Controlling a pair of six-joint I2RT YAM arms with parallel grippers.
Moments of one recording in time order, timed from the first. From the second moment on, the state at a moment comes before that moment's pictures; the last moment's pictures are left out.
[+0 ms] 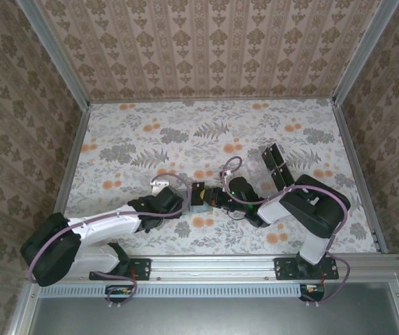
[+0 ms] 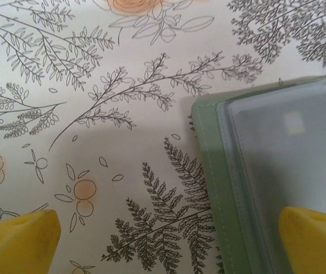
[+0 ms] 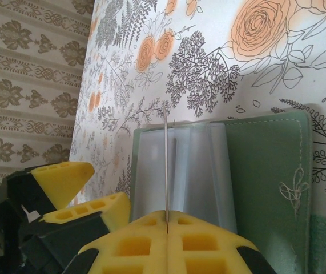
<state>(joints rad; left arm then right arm) -0.90 1.22 0.48 -0.36 -0.47 -0.66 0.76 1.76 0.49 0.85 -0.24 1.03</state>
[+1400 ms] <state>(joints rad) -0.90 1.23 0.46 -0.35 -0.47 -0.67 0.78 1.87 0.51 0.97 -0.27 1.08</state>
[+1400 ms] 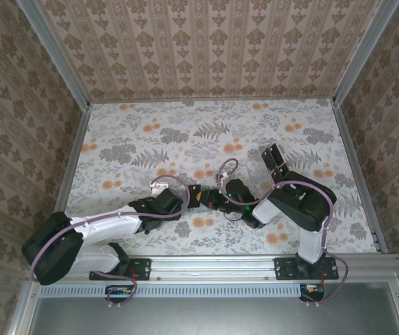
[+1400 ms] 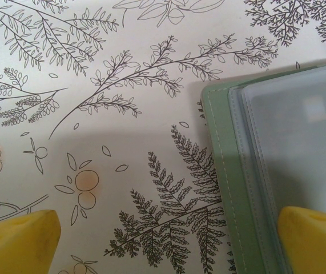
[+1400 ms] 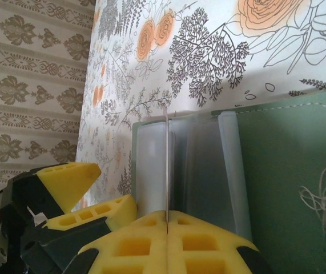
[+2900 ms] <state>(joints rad) -0.82 1.23 0.46 -0.40 -0.47 -0.67 0.78 1.92 0.50 1.01 -0.36 1.13</state>
